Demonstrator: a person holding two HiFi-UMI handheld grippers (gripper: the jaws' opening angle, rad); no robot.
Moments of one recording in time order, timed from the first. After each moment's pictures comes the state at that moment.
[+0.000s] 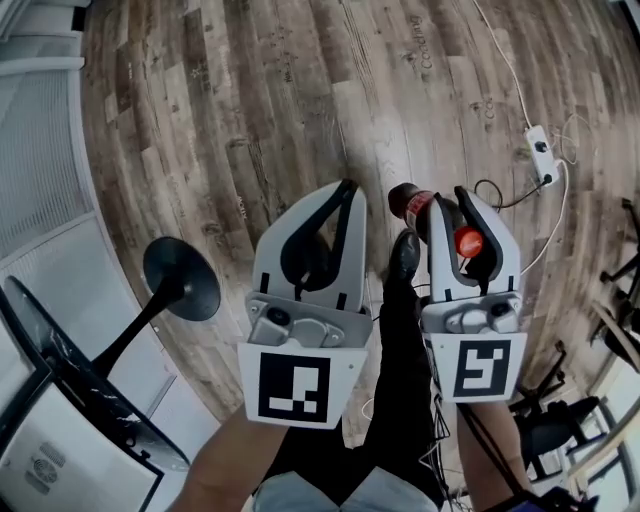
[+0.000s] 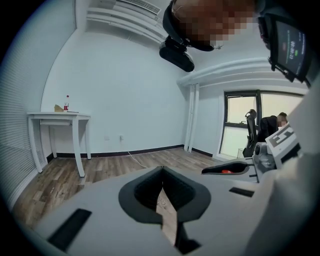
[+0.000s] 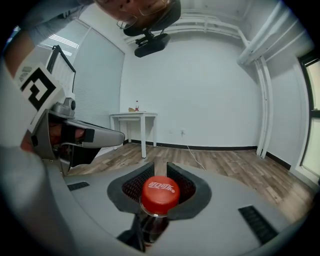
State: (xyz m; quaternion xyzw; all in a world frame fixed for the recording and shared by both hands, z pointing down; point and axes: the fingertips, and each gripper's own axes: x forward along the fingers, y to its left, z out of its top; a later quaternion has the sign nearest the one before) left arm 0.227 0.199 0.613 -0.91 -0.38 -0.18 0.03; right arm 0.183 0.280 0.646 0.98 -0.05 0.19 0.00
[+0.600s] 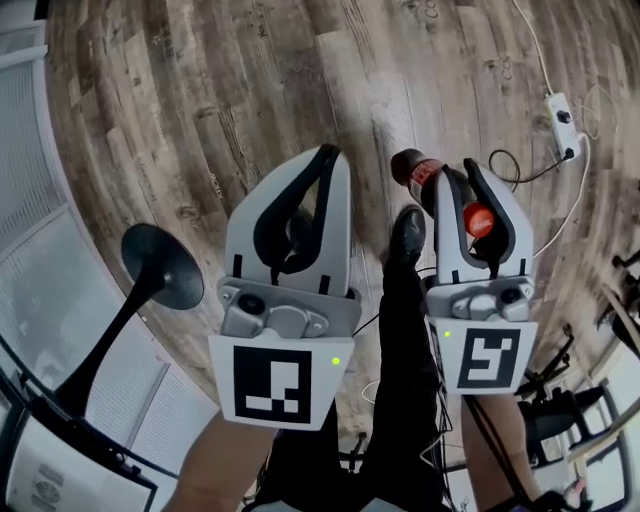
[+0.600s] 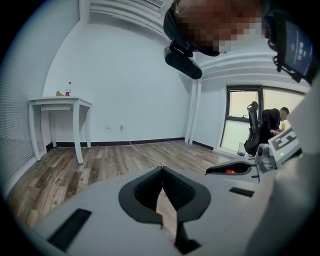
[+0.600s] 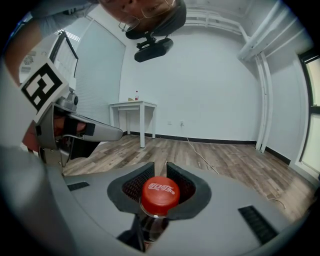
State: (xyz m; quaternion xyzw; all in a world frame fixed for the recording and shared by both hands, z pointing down) left arm 0.225 0.203 0.738 -0.90 -0.37 -0.21 0.03; right arm 0.177 0.297 0.767 0.98 -0.04 0.20 0.02
